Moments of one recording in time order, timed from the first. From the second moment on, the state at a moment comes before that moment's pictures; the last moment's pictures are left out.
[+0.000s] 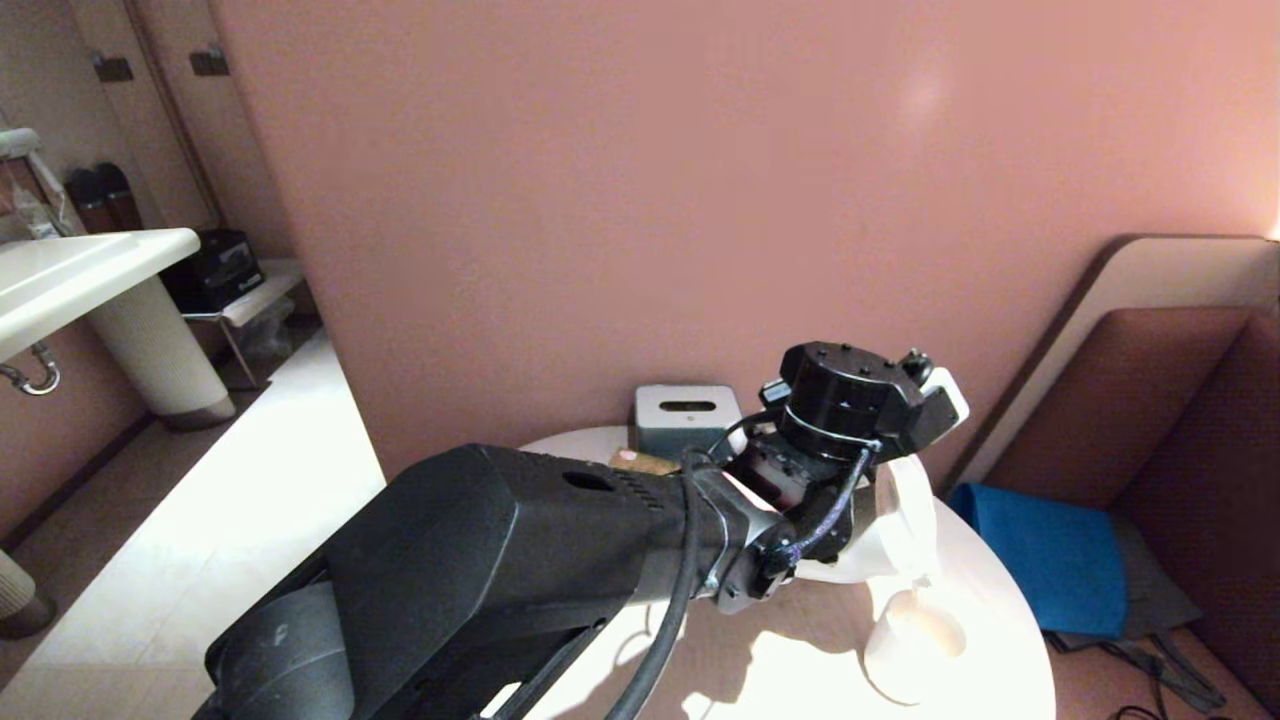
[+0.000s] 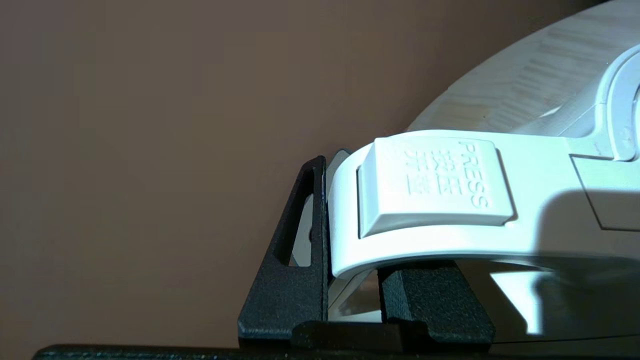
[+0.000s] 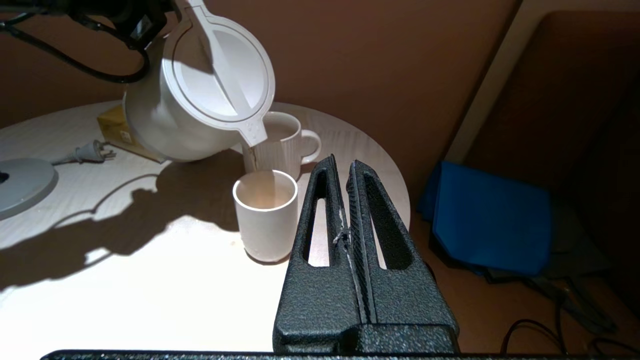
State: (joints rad) left arm -1.00 2.42 -1.92 -0.43 0.52 0.82; right arm -0.01 0.00 0.00 -0.07 0.00 0.00
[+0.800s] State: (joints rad) left arm -1.01 2.43 -1.92 -0.44 0.52 0.88; right arm -0.01 0.00 0.00 -0.07 0.01 0.00
